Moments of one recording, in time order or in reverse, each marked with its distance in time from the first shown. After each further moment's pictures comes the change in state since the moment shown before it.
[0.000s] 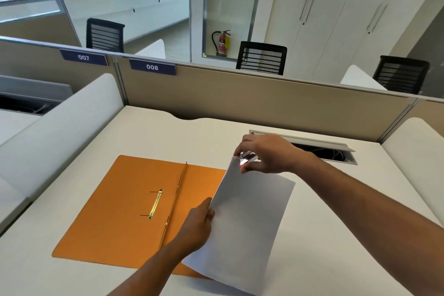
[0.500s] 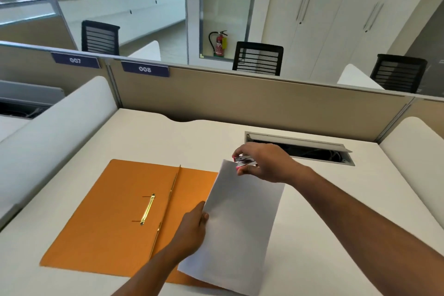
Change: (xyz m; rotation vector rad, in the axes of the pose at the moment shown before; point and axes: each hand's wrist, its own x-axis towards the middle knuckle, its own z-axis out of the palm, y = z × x) left_hand 0.013 -0.001 0.011 -0.026 0.022 -0.036; right_hand -0.021 0.016 0.023 0.157 0.076 0.193
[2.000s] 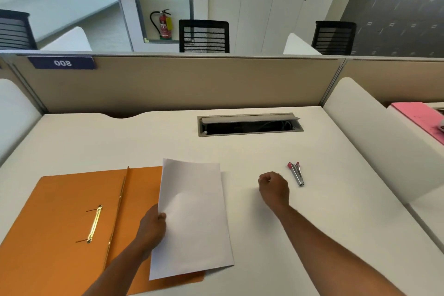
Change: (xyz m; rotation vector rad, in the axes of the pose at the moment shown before) left_hand 0.043 -0.040 0.028 0.017 0.047 -0.299; right_hand -0.147 0.086 0.134 0.525 0.453 1.232
